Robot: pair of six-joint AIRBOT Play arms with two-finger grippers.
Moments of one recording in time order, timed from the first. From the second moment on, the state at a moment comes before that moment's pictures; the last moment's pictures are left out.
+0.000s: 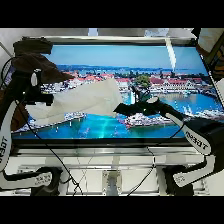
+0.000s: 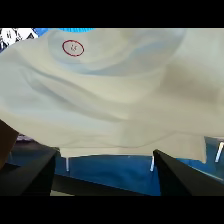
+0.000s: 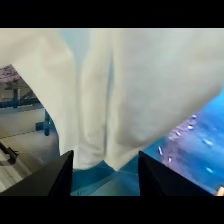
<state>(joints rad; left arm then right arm) 0.01 -1.39 1.27 1.87 -1.32 -1.65 0.27 -1.64 0.96 -0.35 0.82 0.95</state>
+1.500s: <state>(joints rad) 0.01 -1.39 1.27 1.86 -1.31 -1.63 0.22 -1.69 0.96 -0.19 0.74 1.00</state>
